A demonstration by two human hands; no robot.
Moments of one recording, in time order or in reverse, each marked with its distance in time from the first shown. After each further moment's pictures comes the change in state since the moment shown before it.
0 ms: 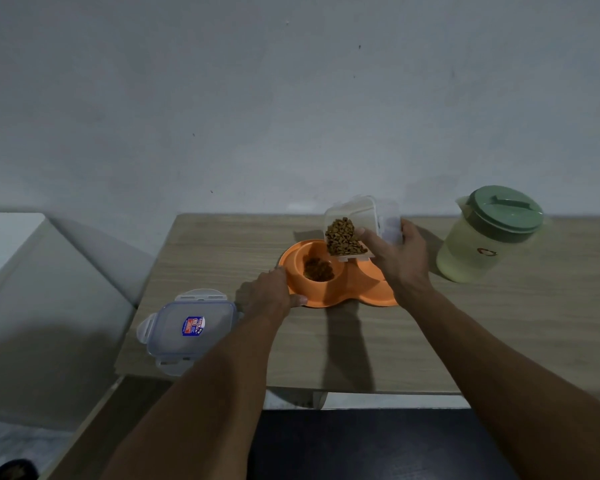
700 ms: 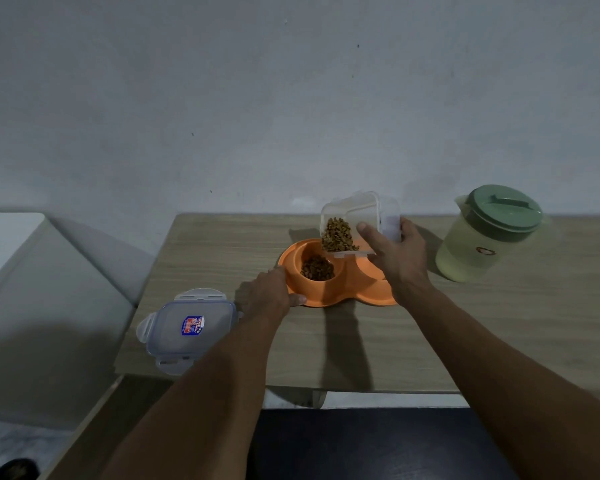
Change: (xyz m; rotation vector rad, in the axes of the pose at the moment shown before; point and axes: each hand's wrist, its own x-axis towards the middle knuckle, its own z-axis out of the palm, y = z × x) left_hand 0.003 -0.003 0.004 -0.011 0.019 0.009; right_hand 0.001 -0.004 -0.001 0.070 -0.020 0.032
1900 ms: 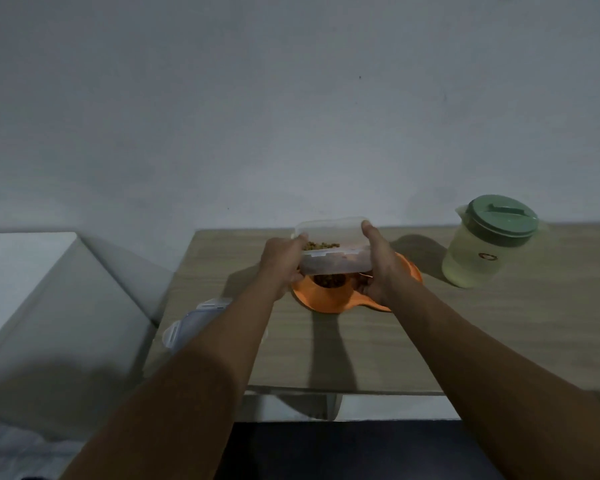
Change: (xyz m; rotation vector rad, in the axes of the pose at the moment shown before) left_hand -0.004 0.023 -0.063 -1.117 0.064 -0.147; right_hand -0.003 -0.005 0.035 0.274 -0.095 0.570
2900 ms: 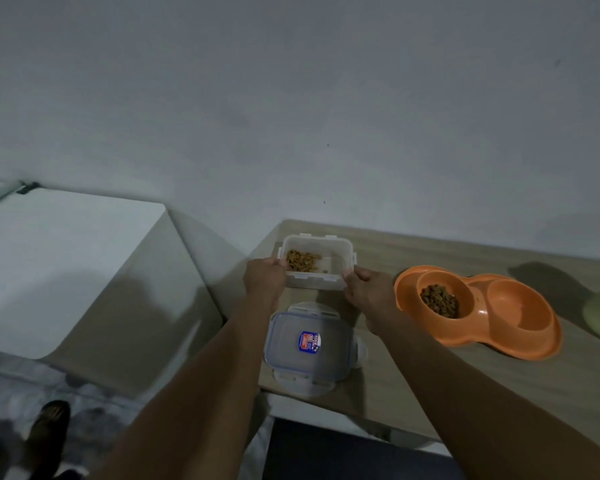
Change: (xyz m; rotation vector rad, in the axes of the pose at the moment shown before) left_hand 0.106 -0.085 -0.189 0.002 0.374 -0.066; right_hand 0.028 0.103 0.178 -0.454 -0.093 -0.231
